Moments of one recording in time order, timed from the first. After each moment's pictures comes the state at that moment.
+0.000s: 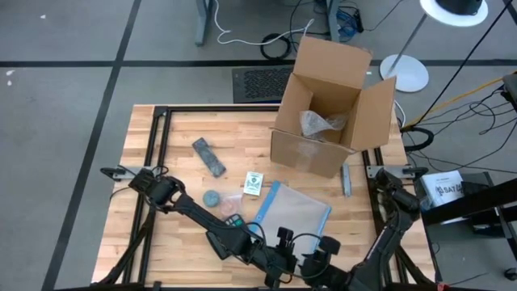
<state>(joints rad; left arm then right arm) -0.54 2.26 1.86 -0.27 -0.30 0.03 0.95 2.13 2.02 -1.39 0.71 1.29</state>
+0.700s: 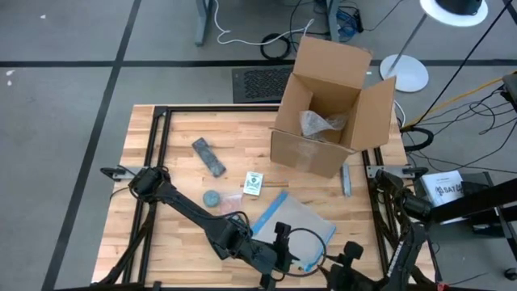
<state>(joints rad) -0.55 2.10 1.86 -0.27 -0.29 0.07 1.11 2.13 1.82 -1.51 0.87 1.61</state>
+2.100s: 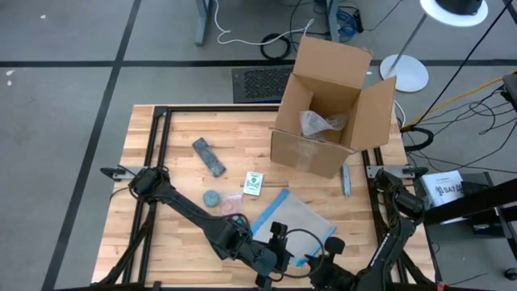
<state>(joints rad) -0.56 2.10 1.88 -0.42 -0.29 0.03 0.99 2.13 1.86 -1.36 0.82 1.28</state>
